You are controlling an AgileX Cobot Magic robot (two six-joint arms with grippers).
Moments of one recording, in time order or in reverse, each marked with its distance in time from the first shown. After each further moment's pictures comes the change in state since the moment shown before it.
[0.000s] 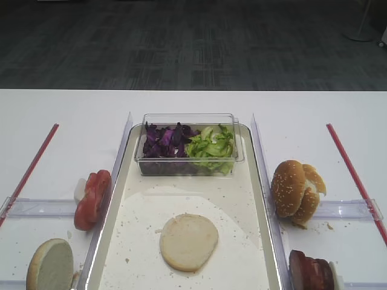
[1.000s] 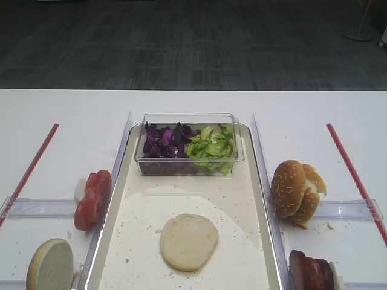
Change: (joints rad) left arm 0.000 0.000 0.000 0.072 0.000 -0.094; right arm 0.000 0.000 0.000 0.000 0.000 0.000
